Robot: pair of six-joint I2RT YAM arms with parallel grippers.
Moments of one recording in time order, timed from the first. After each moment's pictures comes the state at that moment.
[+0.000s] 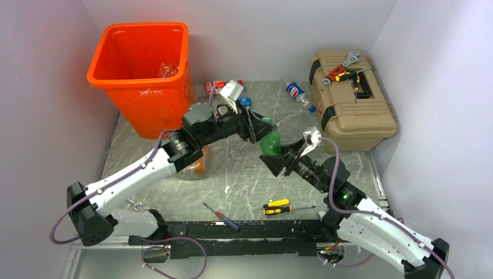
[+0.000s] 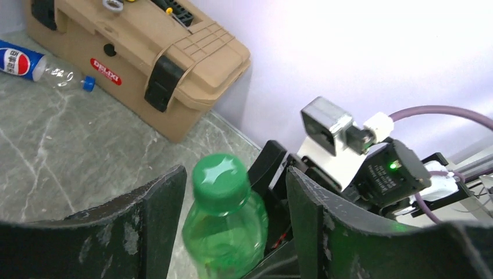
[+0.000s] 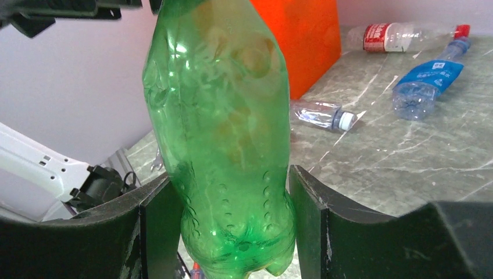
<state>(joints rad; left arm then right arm) -0.88 1.24 1.19 0.10 0.22 -0.55 0.81 0.57 0.48 0.17 -0.04 0.41</state>
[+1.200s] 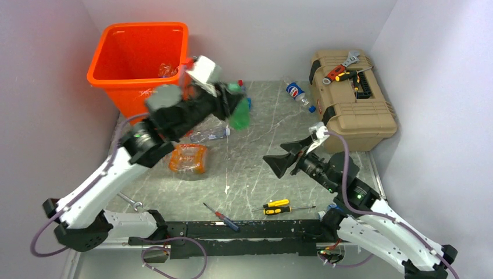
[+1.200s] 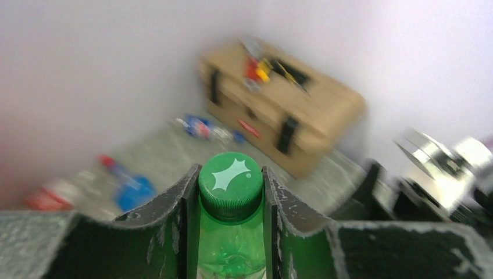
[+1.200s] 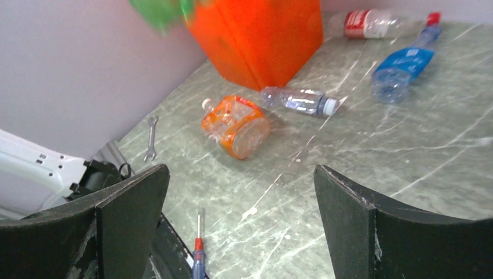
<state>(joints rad) -0.88 1.21 1.51 -0.28 -0.02 -0.19 0.81 0.56 0.63 -0.08 -0.01 0.41</state>
